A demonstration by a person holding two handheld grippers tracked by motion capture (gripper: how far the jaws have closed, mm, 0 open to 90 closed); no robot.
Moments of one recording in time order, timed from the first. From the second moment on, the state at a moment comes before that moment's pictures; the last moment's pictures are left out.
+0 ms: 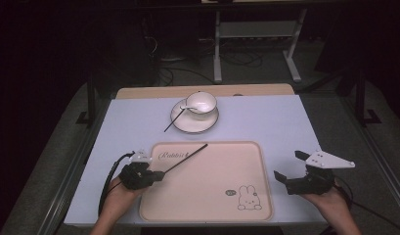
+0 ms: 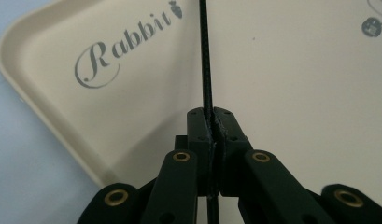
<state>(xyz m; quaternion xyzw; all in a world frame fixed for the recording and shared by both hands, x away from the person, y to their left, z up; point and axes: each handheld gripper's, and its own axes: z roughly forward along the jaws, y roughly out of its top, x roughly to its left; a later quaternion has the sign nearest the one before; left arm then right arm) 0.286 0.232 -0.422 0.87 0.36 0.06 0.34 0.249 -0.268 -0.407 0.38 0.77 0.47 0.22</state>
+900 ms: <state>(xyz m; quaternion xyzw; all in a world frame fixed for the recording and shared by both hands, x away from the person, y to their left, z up) 0.296 0.236 -0.420 0.86 0.37 0.04 0.34 0.249 -0.267 -0.407 0.38 0.77 0.47 0.22</state>
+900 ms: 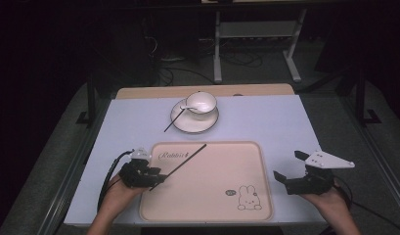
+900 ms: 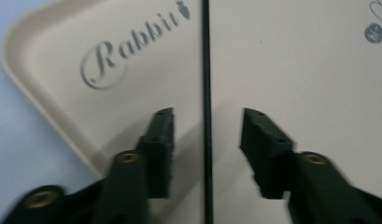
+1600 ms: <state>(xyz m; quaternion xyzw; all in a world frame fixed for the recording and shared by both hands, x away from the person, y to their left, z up) 0.418 0.209 -0.369 0.86 0.34 0.13 0.35 0.249 -0.266 -0.407 0.38 0.77 0.47 0.22</state>
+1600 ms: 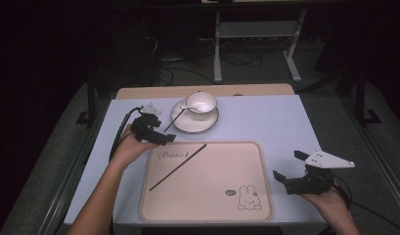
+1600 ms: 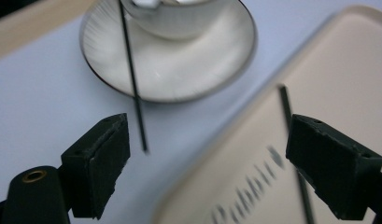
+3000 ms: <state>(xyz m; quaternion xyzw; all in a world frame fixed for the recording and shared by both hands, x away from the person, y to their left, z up) 0.512 0.173 -0.425 0.84 0.41 0.15 0.31 0.250 -0.272 -0.407 0.38 0.76 0.48 0.22</state>
